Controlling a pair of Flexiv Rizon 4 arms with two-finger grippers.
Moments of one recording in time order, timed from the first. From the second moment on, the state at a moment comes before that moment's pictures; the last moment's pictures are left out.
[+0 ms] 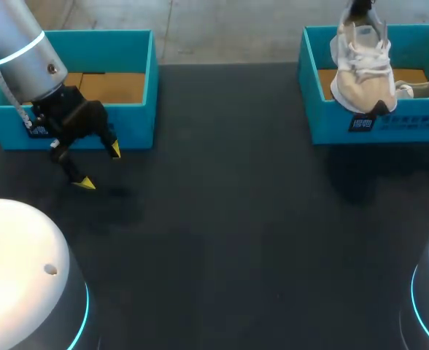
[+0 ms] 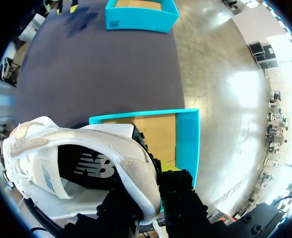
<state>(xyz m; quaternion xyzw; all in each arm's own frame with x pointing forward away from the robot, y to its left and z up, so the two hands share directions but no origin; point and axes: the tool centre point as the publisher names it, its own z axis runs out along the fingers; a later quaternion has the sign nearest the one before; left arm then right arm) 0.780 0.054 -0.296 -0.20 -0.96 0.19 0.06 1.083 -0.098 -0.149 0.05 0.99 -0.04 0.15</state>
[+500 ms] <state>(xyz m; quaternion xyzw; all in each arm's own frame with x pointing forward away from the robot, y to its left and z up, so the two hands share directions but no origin) 0.780 0.054 -0.296 -0.20 -0.96 0.19 0.06 1.103 -0.143 -0.153 0.09 0.98 -0.05 0.15</state>
